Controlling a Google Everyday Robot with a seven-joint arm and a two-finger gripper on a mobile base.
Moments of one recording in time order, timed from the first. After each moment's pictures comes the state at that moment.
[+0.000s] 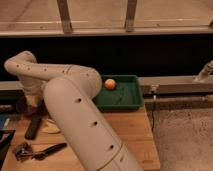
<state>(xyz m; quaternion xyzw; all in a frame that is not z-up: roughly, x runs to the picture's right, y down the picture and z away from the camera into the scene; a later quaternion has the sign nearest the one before) -0.387 0.064 0.823 -0.37 0.02 0.13 0.92</state>
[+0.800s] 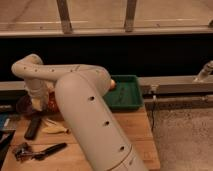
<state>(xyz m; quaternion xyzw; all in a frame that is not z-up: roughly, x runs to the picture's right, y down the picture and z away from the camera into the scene) -0.354 0.083 0.820 -0.39 0.03 0.15 0.91</state>
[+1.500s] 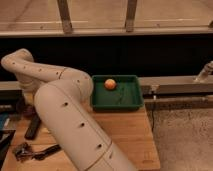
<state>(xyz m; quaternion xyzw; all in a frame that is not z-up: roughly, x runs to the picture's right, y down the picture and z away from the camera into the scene) -0.409 0.051 0.835 -0.38 0.02 0.09 0.92</state>
